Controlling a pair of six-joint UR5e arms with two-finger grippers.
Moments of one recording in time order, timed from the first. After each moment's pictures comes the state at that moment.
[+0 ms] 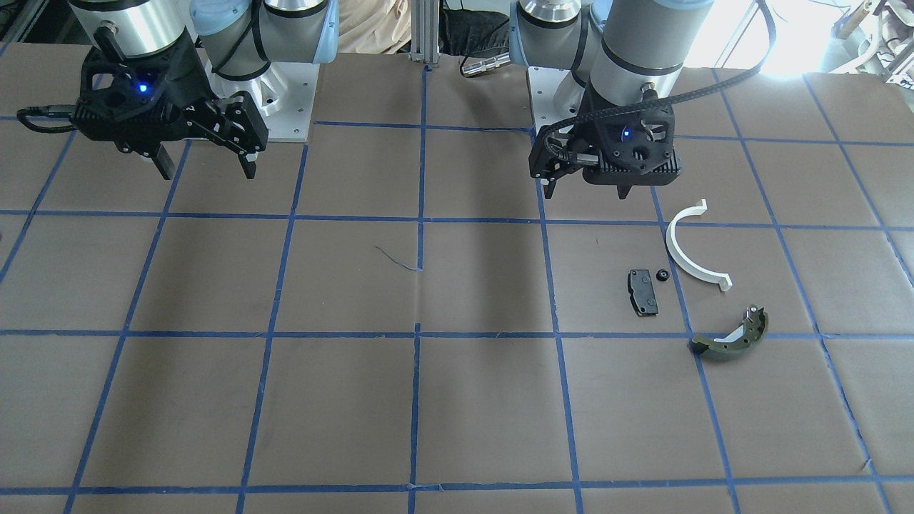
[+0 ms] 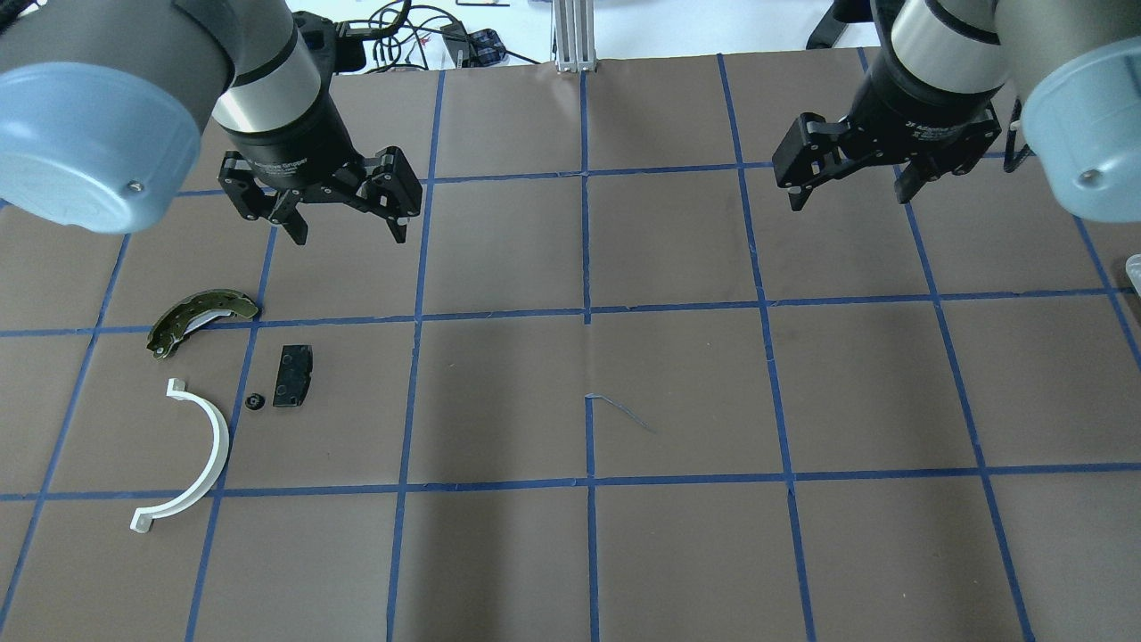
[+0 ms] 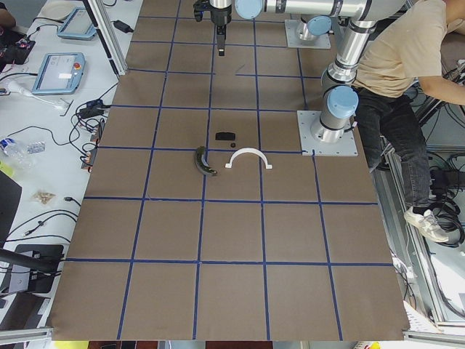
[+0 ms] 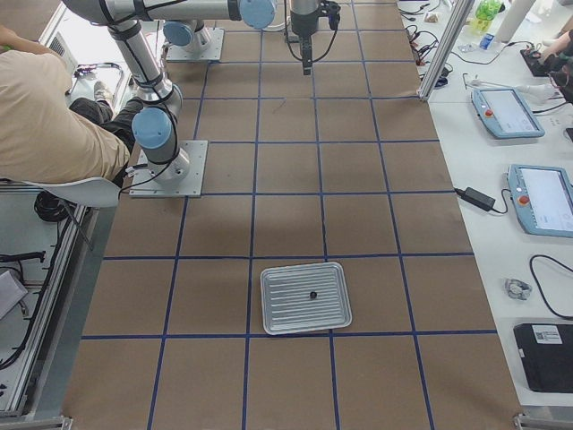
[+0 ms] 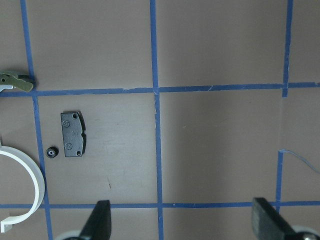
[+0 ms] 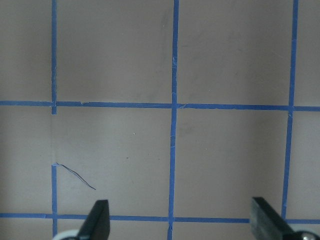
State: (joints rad) left arm -1.66 -1.60 -1.57 -1.55 1.61 -0.08; right arm 1.57 -1.64 1.62 -1.65 -1.56 -0.03
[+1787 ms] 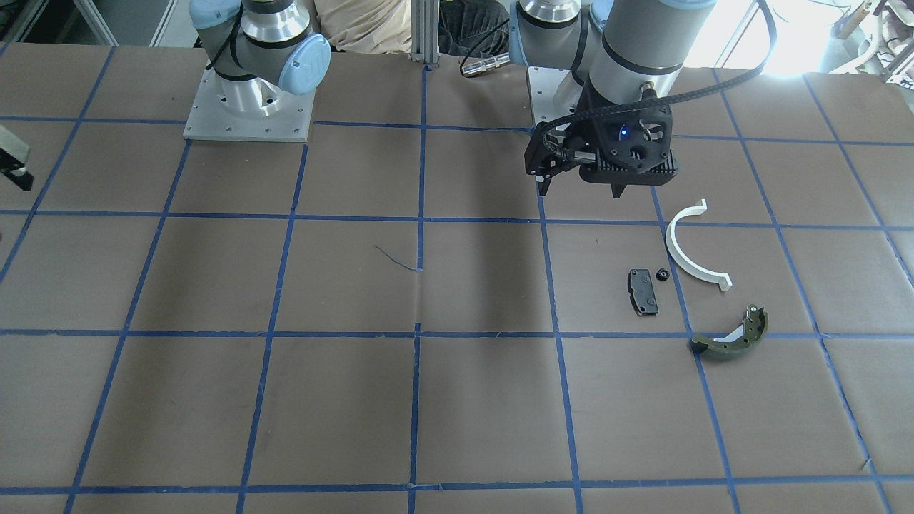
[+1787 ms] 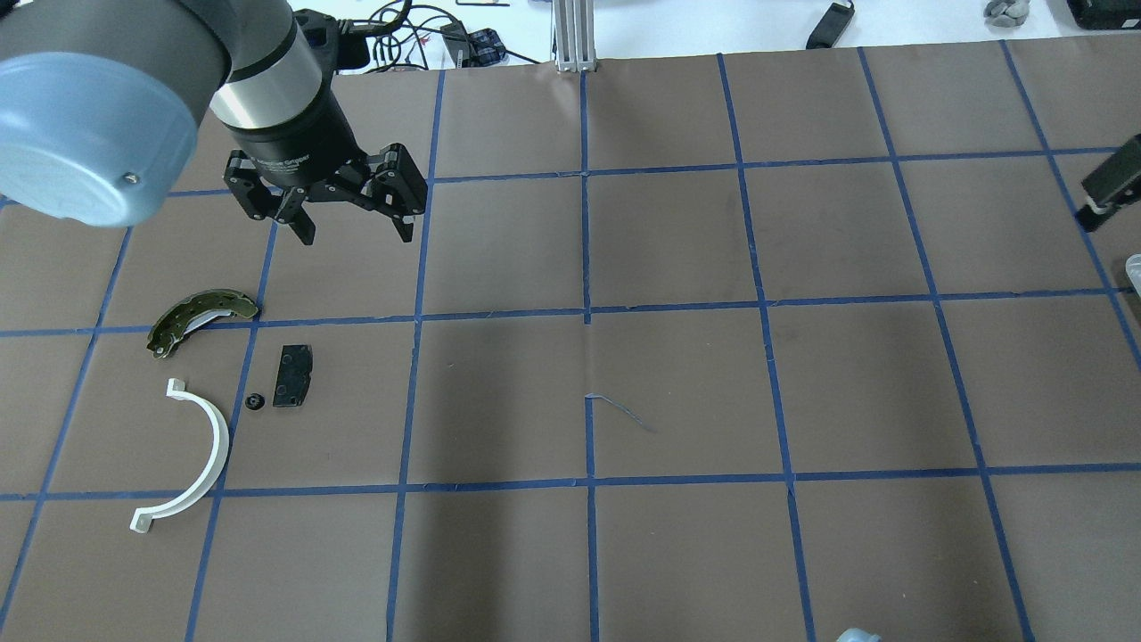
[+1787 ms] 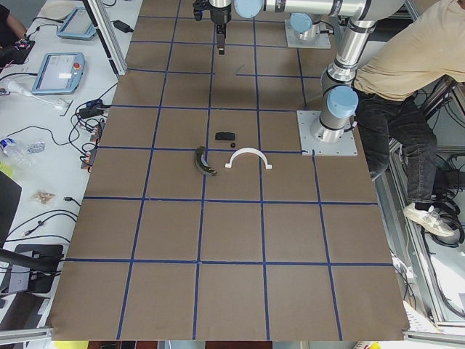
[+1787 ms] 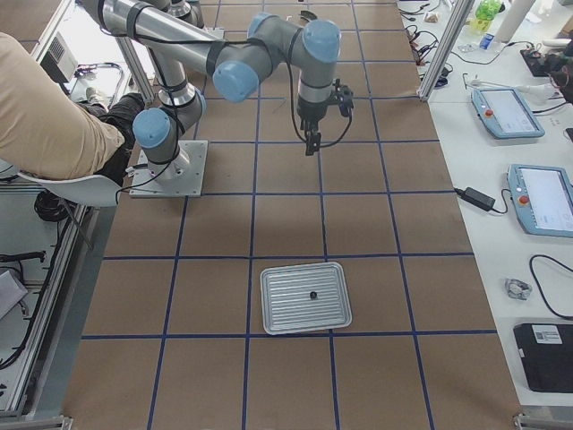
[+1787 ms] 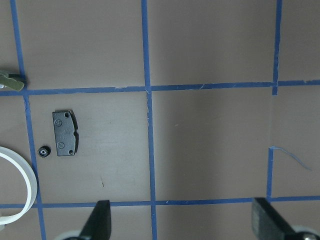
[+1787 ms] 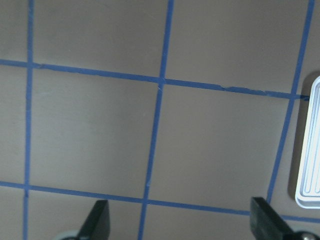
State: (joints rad) left arm -1.66 -1.61 -1.56 -1.57 1.57 -0.07; right arm 0.95 -1.52 1.63 -1.63 -1.57 -0.77
